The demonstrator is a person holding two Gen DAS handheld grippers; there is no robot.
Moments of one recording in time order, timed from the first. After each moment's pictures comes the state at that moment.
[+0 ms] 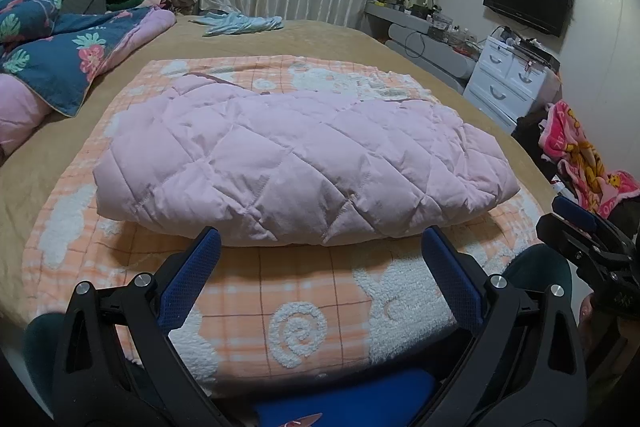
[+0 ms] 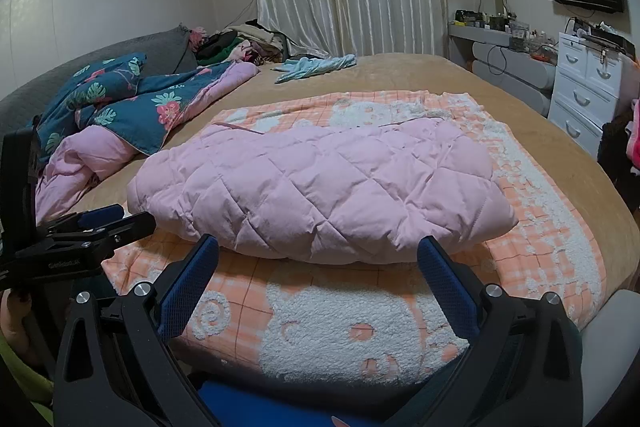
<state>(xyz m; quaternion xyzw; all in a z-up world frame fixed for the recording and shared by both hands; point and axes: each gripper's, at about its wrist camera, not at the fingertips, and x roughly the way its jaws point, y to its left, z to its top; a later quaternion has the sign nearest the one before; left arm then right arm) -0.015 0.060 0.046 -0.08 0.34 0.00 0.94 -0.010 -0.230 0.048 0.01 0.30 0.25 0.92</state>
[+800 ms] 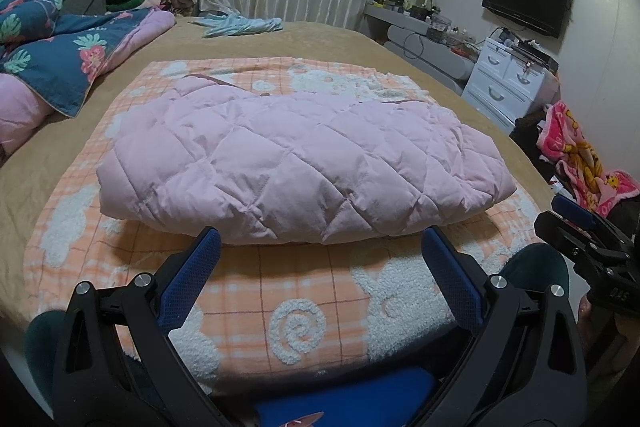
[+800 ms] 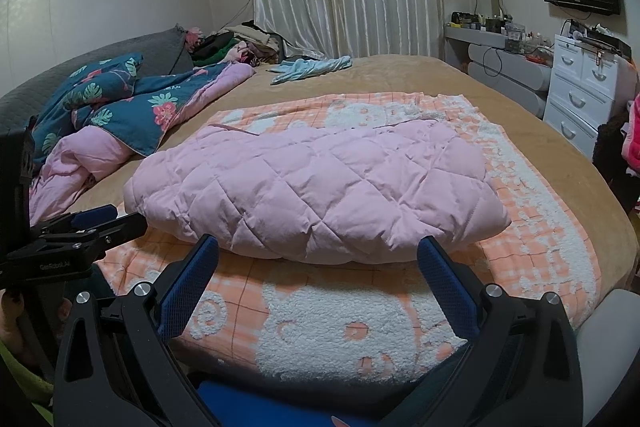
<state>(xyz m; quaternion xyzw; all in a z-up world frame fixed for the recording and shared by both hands) -0.017 0.061 0.048 -0.08 0.34 0.00 0.94 -0.011 -0.233 0.048 0.01 0.30 0.25 0.92</state>
